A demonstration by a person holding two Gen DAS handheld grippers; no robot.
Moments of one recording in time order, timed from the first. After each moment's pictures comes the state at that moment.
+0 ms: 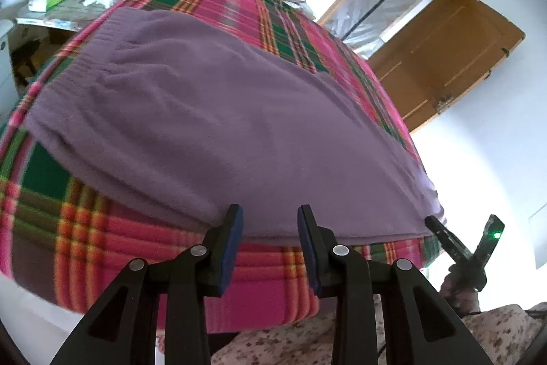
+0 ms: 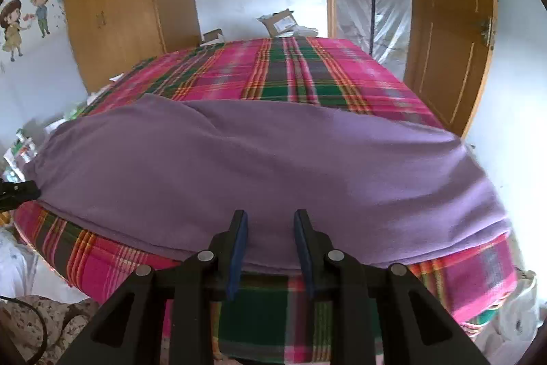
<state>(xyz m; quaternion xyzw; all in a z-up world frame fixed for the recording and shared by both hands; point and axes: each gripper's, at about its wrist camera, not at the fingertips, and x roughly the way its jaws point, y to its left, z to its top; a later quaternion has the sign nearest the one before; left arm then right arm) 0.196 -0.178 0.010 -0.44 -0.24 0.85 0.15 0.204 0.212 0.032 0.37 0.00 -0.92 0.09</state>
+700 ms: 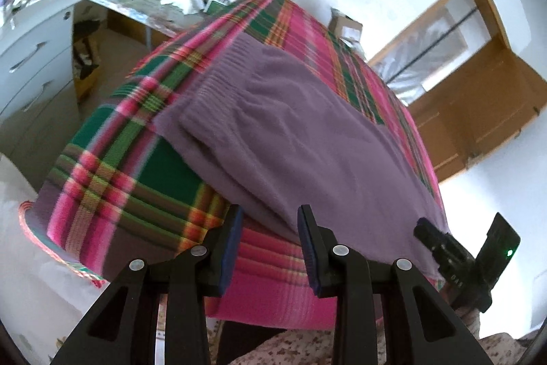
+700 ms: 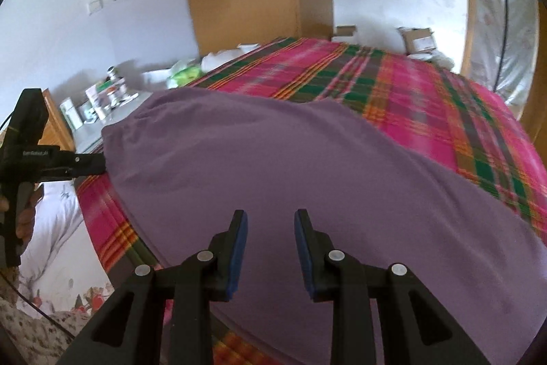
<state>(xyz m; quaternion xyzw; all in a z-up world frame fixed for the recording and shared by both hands) 0.216 -0.247 0.003 -0.41 -0.31 0.86 0.04 0.156 0.034 0.028 0.37 0.09 -0.86 0.34</state>
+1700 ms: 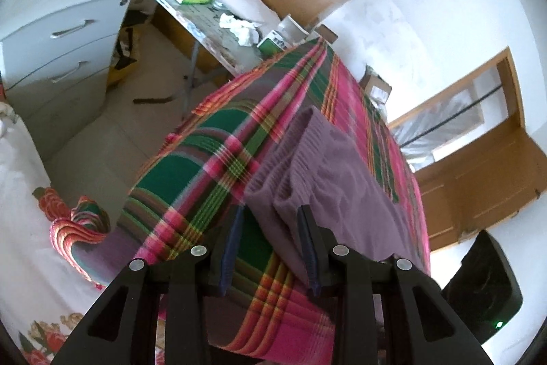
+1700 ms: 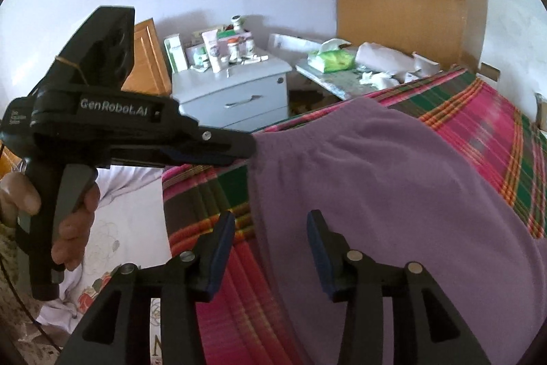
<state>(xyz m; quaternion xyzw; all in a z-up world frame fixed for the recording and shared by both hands) 0.223 -0.312 0.004 -0.35 -0.42 0.84 -0.04 0.186 -0.178 0.022 0.34 0.20 -0.74 0.55</state>
